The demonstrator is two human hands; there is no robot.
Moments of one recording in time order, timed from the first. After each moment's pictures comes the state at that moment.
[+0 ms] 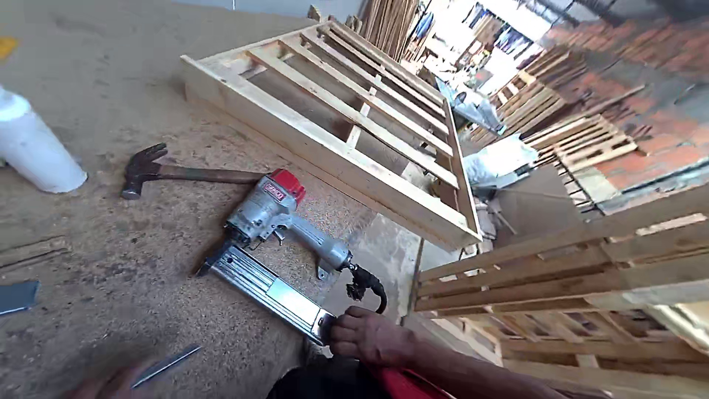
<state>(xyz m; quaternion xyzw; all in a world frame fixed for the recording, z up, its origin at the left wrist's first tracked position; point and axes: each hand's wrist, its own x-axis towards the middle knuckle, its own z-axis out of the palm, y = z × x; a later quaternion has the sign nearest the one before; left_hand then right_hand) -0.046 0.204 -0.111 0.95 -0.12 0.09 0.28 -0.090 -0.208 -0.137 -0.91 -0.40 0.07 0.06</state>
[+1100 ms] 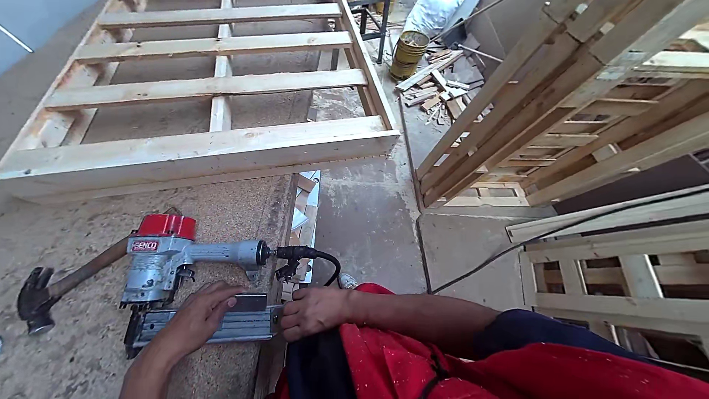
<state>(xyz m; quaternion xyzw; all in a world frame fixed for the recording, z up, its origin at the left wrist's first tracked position) 0.091 0.018 -0.133 0.78 -0.53 -0.28 0.19 -0.132 -0.231 -0.183 -0.92 -0.33 -0.06 0.18</state>
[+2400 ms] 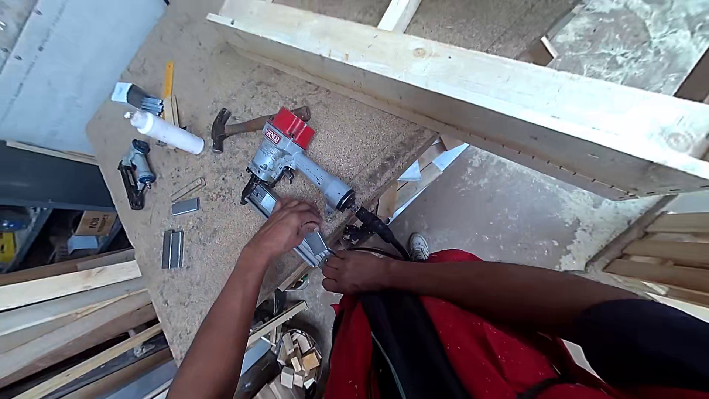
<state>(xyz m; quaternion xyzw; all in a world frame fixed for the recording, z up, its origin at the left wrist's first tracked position) 0.021 -0.026 -0.085 0.90 -0.37 -0.20 0.07 -0.079 -0.238 -0.176 -0.76 -0.58 0.00 0.29</state>
